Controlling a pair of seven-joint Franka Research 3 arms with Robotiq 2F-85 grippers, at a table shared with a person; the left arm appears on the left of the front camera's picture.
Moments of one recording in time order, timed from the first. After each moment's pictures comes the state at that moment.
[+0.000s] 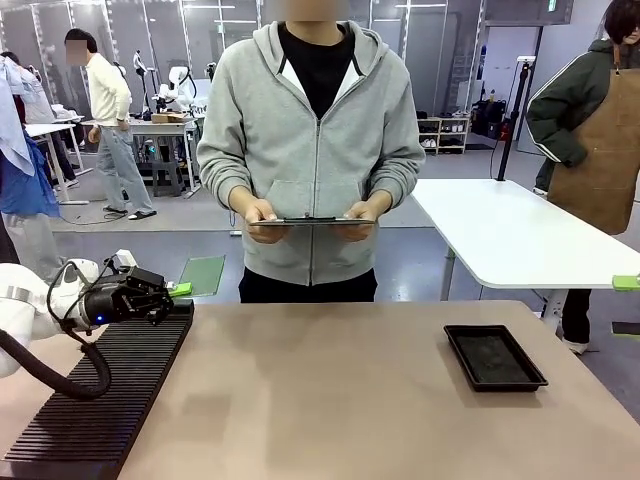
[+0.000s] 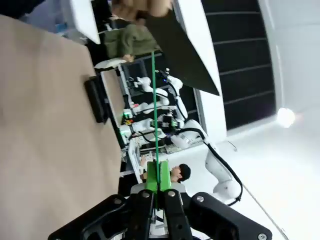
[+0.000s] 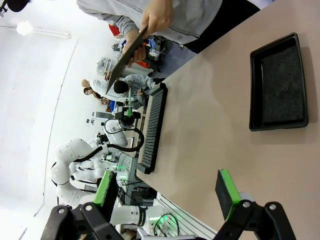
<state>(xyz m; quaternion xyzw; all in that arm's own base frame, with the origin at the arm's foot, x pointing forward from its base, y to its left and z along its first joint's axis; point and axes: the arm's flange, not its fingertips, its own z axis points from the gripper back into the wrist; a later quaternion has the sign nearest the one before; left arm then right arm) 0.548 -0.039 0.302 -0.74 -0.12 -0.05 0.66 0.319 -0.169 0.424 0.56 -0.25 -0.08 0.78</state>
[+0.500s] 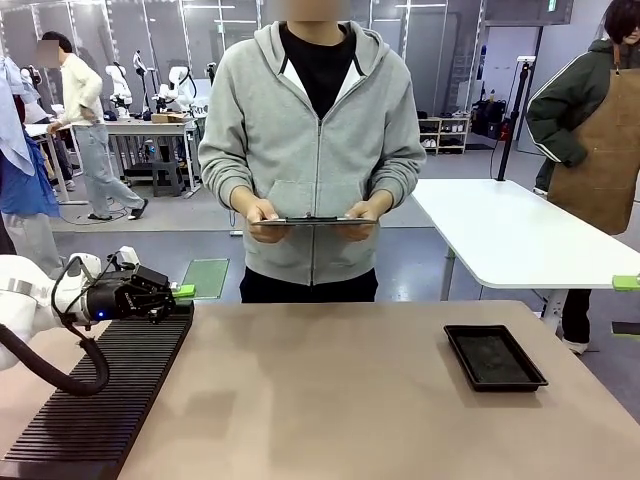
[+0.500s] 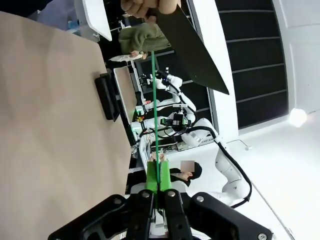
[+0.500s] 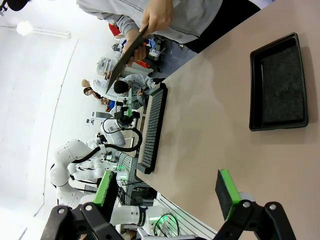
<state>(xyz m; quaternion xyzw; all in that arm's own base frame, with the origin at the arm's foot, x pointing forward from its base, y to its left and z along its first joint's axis) 0.547 -0.045 0.313 -0.72 -0.12 -0.06 0.68 0.319 -0.169 0.424 0.56 -0.25 -0.08 0.78</state>
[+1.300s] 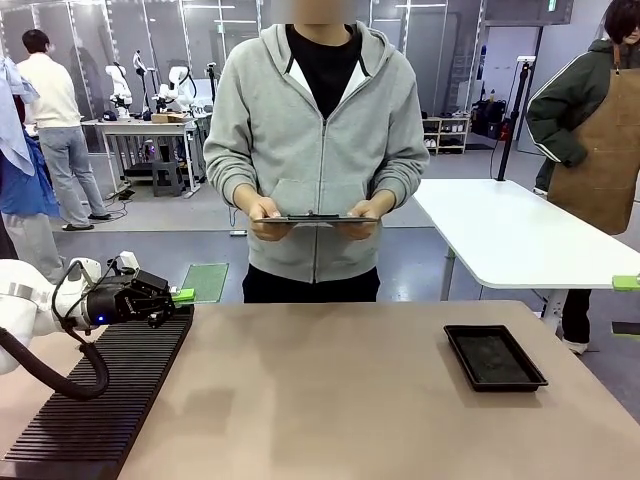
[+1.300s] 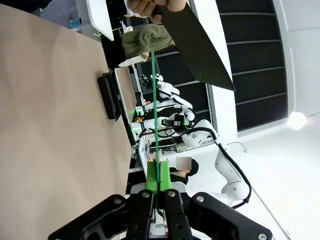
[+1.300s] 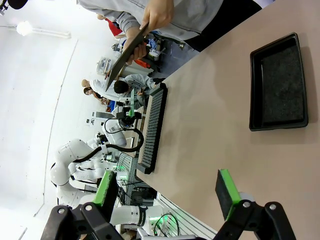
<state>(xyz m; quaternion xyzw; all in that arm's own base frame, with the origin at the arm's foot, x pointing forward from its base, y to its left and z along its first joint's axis) 0.547 -0.043 0.303 -0.72 -0.11 -0.06 0.68 0.319 -0.169 0.424 0.56 -0.25 -0.08 0.78</state>
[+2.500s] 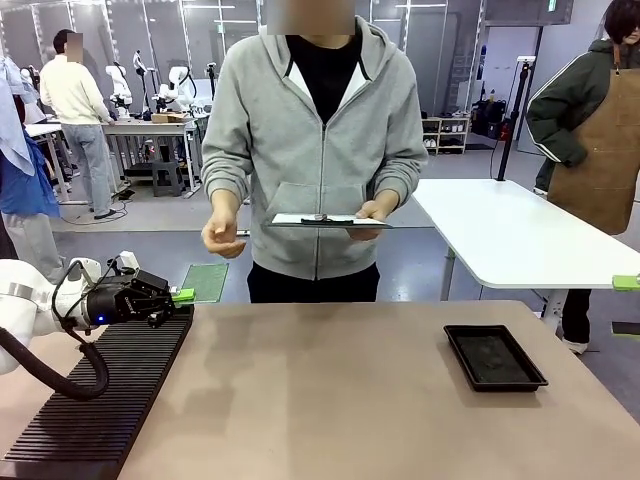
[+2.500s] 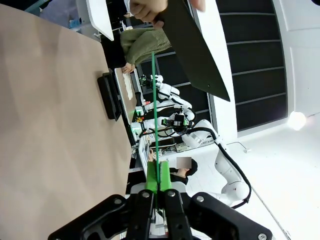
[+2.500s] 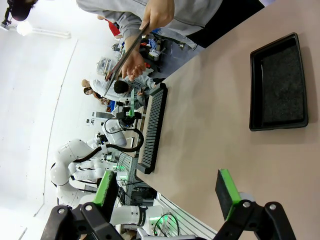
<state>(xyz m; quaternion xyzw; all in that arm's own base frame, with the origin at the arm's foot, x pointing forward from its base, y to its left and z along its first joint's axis) 0.547 -0.043 0.303 -0.72 -0.11 -0.06 0.68 0.319 -0.169 0.424 0.56 -0.25 -0.08 0.78</state>
